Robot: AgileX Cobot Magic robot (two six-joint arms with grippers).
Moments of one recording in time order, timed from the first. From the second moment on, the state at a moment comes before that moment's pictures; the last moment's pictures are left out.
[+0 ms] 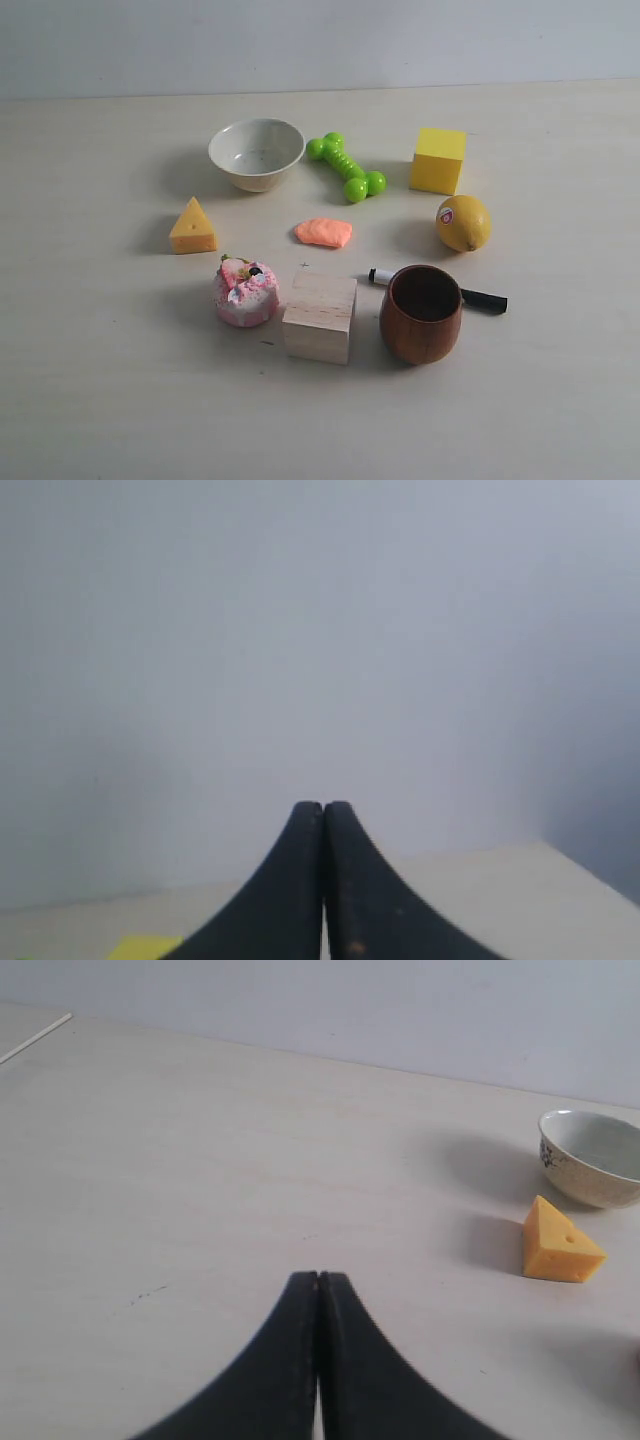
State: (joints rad) left arm 0.06 0.01 0.00 -0.05 0.37 -0.07; right arm -0.09 0.01 0.00 0.08 -0.10 -0.02
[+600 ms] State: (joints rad) left arm 0.06 0.01 0.00 -0.05 0.37 -0.07; right arm -0.09 0.11 -0.33 0.06 -0.04 0.21
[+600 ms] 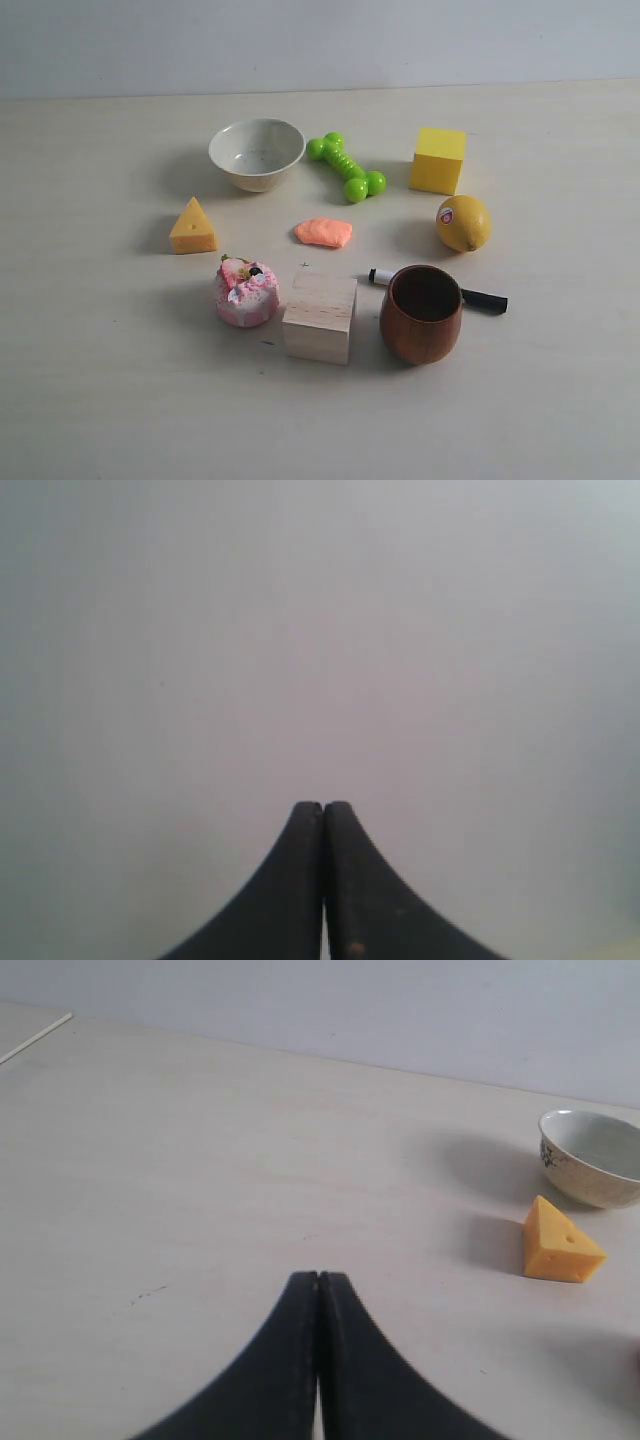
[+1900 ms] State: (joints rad) left arm 0.06 0.01 0.00 -0.05 0.37 -0.07; right arm 0.29 1.28 -0.99 0.36 0.54 -0.14
